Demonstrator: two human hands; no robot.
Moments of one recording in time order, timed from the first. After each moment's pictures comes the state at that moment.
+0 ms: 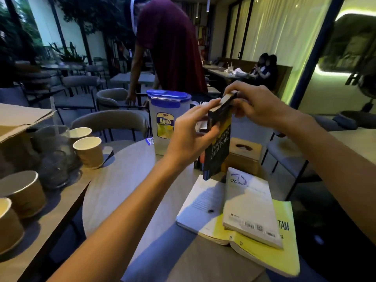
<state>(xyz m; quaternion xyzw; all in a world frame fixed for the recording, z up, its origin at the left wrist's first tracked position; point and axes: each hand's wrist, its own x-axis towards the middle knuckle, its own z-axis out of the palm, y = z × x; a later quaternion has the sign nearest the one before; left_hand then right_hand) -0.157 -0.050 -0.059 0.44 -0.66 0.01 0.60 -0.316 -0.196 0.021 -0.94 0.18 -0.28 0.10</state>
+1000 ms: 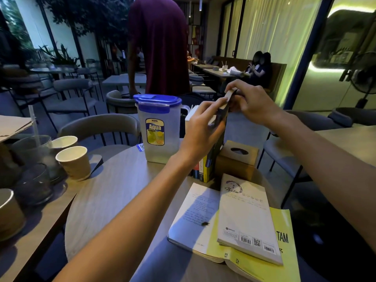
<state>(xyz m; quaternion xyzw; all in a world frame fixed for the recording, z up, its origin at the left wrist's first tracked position) -0.163 -0.145 -0.069 0.43 -0.67 0.04 0.60 -0.307 -0.262 0.009 -0.91 0.21 -0.35 0.11</state>
